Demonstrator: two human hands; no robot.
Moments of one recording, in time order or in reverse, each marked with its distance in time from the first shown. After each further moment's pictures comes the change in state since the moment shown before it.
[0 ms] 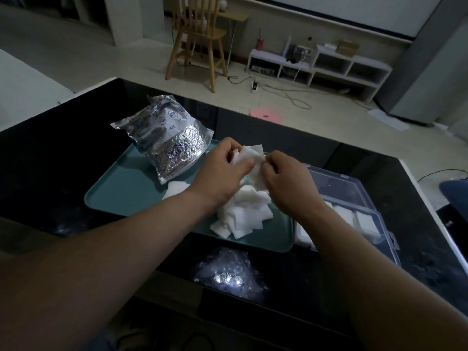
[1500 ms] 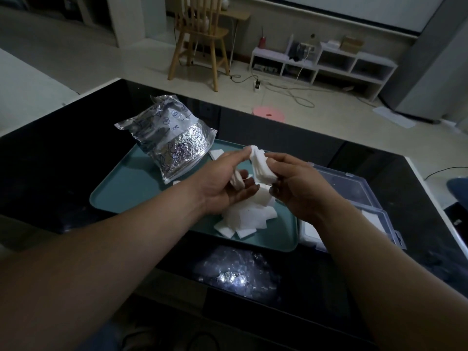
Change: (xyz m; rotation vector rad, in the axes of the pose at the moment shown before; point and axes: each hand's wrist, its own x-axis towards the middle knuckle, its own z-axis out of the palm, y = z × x) left_hand 0.007 0.004 -0.004 -0.657 -0.215 -0.660; right_hand 0.003 0.009 -0.001 1.053 -0.241 0.435
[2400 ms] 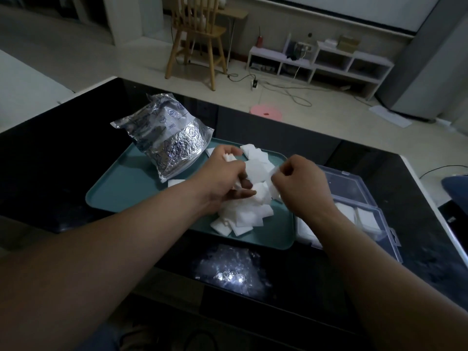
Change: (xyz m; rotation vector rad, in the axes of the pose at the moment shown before) left_hand -0.002 -0.005 0.008 0.250 0.147 0.182; right_hand -0.016 0.002 -0.005 -0.999 0.394 -0.300
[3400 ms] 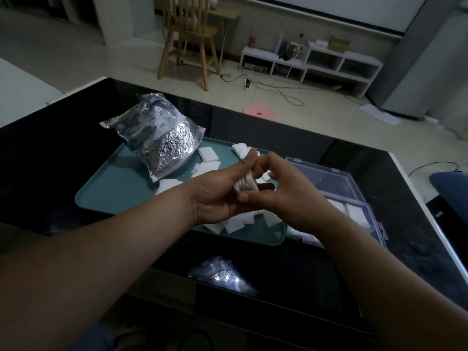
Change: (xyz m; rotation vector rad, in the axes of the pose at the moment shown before) left_hand -0.014 -0.009 0.004 -0.237 -0.604 -0.215; right_hand -0.030 -0.005 -0.029 0.418 -0.412 -0.264
